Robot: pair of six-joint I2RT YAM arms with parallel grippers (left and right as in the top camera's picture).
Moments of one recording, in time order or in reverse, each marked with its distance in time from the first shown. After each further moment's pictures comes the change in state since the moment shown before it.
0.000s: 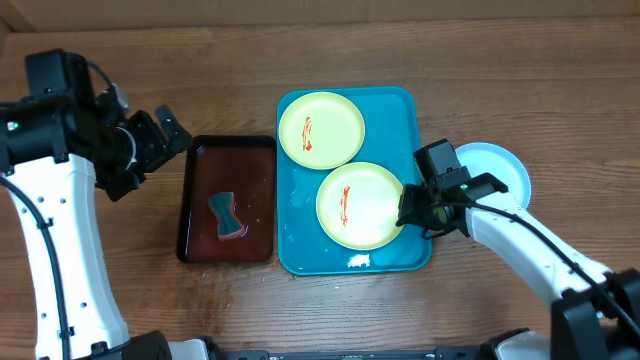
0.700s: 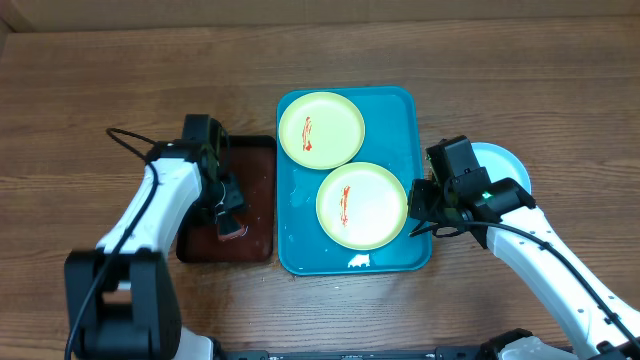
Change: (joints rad) left arm -0.262 0.174 -0.670 0.575 -0.303 -0.085; right arm 0.000 -0.150 0.034 -0.084 0.044 -0.070
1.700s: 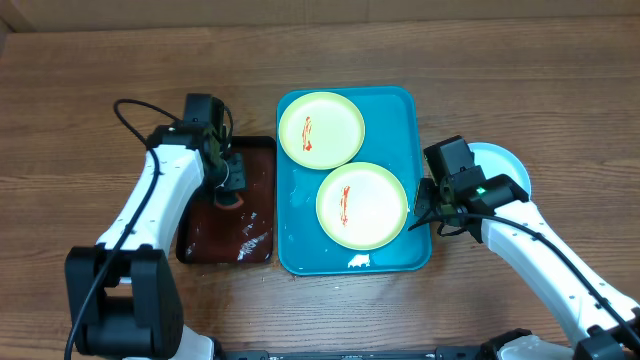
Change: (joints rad) left arm -0.029 0.005 0.111 0.033 0.019 0.206; right arm -0.004 0.053 0.000 -0.019 0.150 0.046
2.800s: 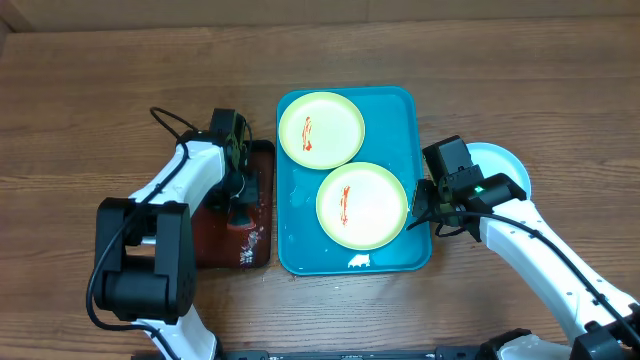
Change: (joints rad) left arm -0.040 0.171 -0.036 0.036 -0.012 0.011; right arm 0.000 0.007 0.000 0.005 -0.031 0.000
